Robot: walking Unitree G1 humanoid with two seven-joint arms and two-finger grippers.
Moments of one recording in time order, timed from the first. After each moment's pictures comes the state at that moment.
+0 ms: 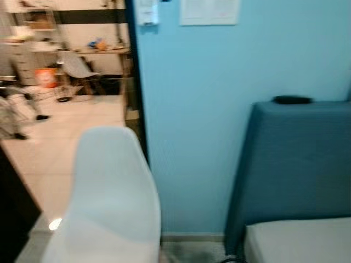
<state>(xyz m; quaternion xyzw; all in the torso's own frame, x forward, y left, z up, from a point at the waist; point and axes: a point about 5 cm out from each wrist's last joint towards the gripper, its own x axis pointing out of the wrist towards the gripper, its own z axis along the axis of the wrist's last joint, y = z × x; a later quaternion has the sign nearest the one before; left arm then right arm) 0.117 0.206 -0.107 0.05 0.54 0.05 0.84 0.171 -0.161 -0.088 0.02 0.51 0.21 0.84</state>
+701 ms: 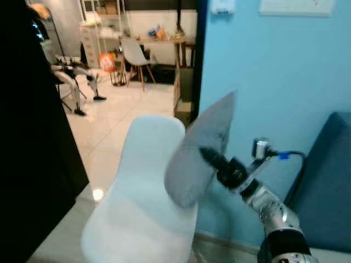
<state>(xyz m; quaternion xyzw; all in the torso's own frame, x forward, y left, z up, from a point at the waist) 0.121 0.204 -0.106 0.05 0.53 0.05 0.84 0.337 -0.132 0.181 0.35 -0.15 0.53 0.76</state>
